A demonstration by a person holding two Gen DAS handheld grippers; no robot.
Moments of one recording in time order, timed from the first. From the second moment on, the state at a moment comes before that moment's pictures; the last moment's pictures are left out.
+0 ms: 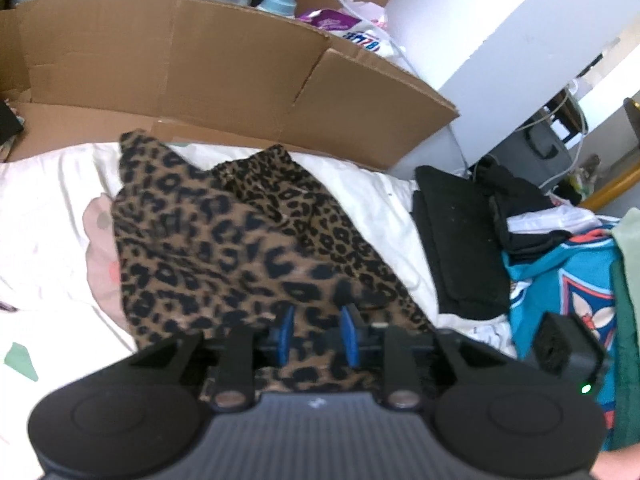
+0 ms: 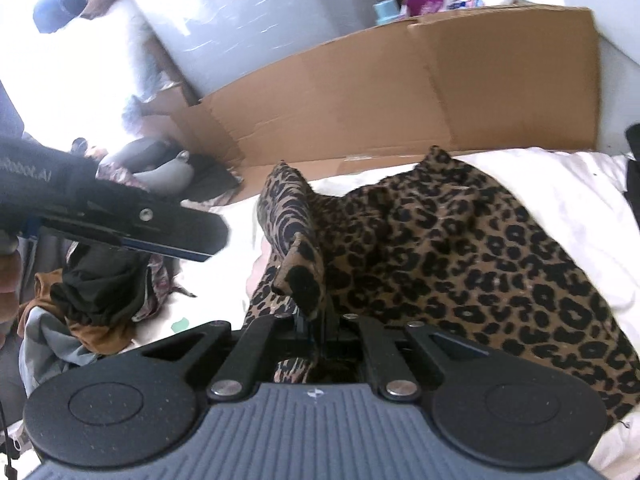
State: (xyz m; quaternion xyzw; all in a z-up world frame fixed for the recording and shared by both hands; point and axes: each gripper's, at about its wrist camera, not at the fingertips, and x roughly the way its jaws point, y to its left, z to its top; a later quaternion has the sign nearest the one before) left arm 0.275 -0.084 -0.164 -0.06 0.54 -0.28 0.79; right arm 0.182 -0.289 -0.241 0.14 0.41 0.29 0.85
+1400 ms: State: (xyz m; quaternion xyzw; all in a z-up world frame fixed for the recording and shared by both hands) left arm 0.289 -0.049 -0.306 -0.09 0.59 -0.23 0.77; right arm 0.209 -0.438 -0.339 0.24 0.49 0.07 0.83
